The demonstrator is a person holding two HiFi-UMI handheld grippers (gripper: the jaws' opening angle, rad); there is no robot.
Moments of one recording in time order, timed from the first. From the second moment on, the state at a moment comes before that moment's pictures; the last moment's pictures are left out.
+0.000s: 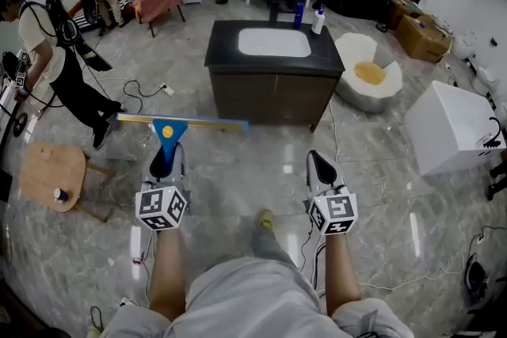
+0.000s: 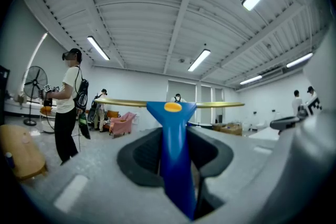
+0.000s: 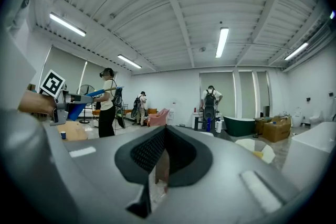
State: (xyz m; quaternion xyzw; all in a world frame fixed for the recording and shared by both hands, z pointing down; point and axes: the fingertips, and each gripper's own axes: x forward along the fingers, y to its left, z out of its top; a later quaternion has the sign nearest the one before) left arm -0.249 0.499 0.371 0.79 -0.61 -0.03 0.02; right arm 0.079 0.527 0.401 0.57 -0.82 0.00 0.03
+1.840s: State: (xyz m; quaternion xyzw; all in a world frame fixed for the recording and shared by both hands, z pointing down) left arm -0.176 0.018 0.401 0.79 -0.62 0.00 0.03; right arm 0.142 0.036 0.435 0.55 -0.84 0.04 0.03
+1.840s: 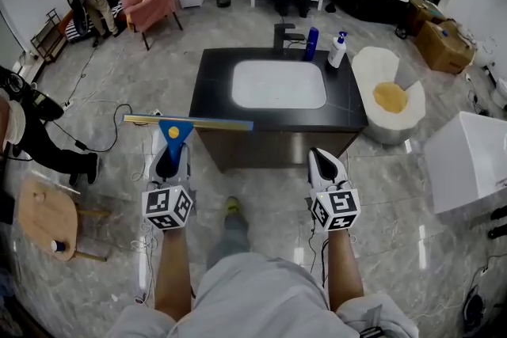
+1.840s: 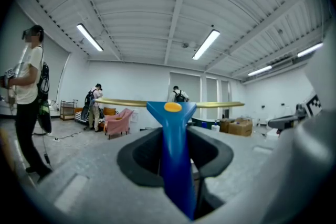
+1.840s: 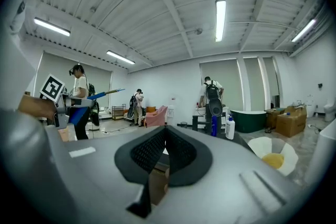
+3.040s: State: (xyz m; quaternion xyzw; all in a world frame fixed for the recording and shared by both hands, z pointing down) left arm -0.269 -0.373 0.448 0.81 -0.58 0.05 0.09; right arm 0.042 -0.328 0.450 0.58 -0.81 0.08 0.06
